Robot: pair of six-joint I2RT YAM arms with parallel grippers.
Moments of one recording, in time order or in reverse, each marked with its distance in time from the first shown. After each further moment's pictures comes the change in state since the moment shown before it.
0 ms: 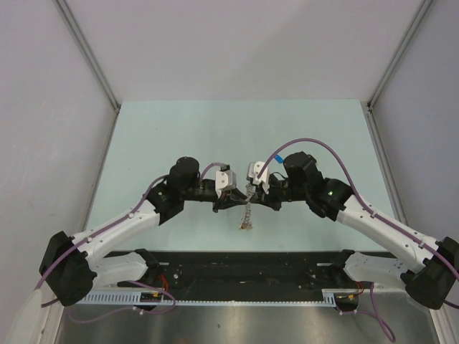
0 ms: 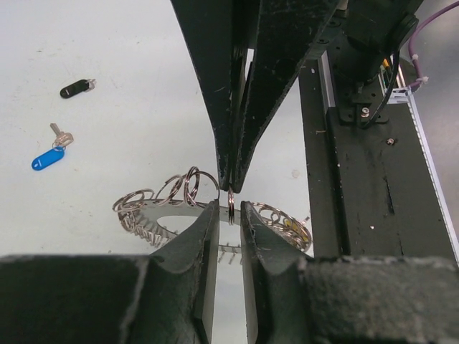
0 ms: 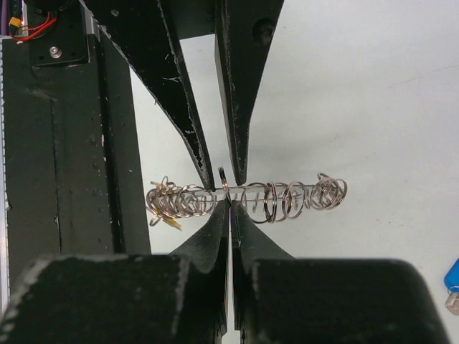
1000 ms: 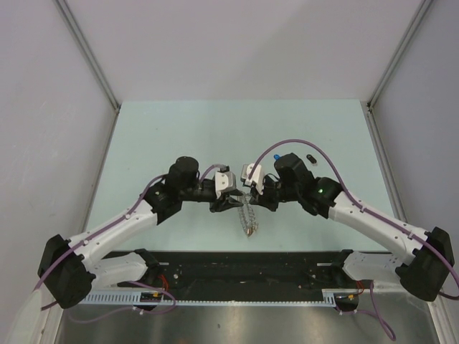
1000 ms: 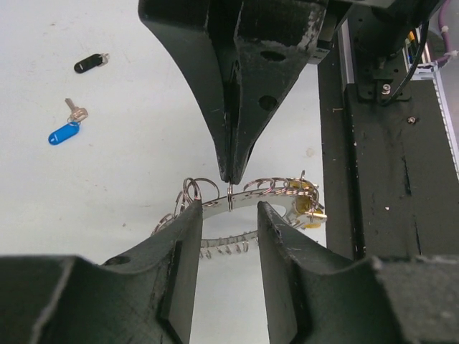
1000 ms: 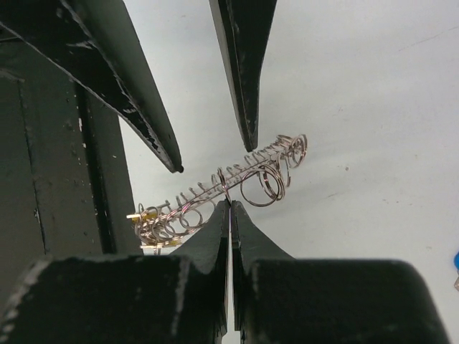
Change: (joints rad) left arm 0.009 -0.024 0.026 -0.127 -0.058 0.079; right arm 0.023 0.076 0.000 -0.013 0.084 0.000
